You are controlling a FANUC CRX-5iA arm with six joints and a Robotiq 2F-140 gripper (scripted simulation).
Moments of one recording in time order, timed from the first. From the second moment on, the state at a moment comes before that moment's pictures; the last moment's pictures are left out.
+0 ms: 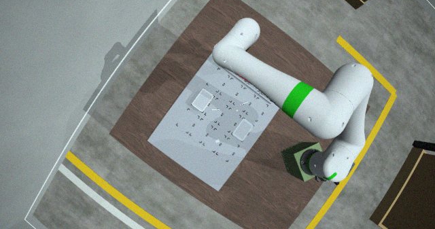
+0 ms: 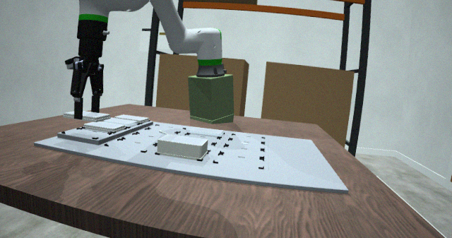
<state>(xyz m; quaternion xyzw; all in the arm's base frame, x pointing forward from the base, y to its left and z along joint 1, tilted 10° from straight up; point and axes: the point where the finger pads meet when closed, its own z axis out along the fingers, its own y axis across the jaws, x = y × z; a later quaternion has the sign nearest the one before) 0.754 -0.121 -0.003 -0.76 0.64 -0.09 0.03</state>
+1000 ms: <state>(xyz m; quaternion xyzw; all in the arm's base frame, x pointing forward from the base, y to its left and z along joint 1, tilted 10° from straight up) 0.721 -0.086 -0.009 -0.76 0.64 -0.09 0.03</state>
